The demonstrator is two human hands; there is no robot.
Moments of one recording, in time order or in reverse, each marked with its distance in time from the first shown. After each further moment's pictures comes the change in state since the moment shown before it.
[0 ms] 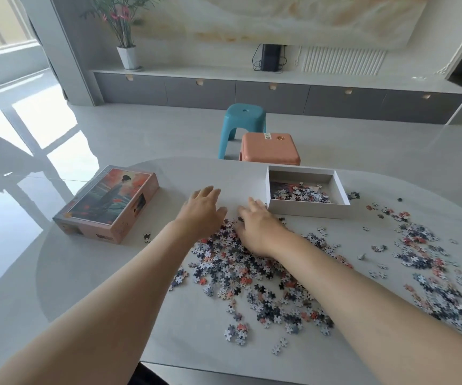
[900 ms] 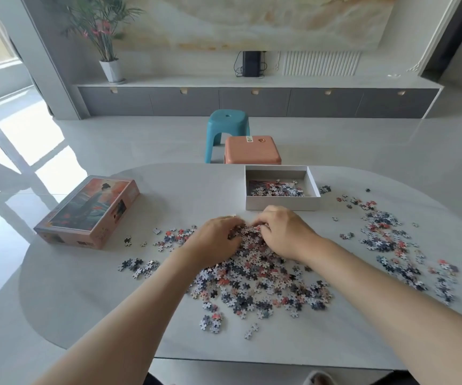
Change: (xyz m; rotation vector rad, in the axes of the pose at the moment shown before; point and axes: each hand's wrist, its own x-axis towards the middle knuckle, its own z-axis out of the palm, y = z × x) left_hand -0.048 0.070 0.026 -0.146 -0.066 0.267; right_hand -0.063 0.079 -0.027 0.105 0.214 -0.111
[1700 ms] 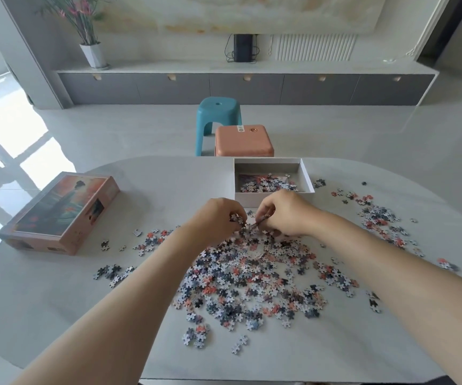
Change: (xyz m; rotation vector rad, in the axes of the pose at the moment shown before) left_hand 0.055 0.008 0.003 -0.036 -0.044 -0.048; right_hand 0.027 0.025 -0.031 0.174 -0.107 0.162
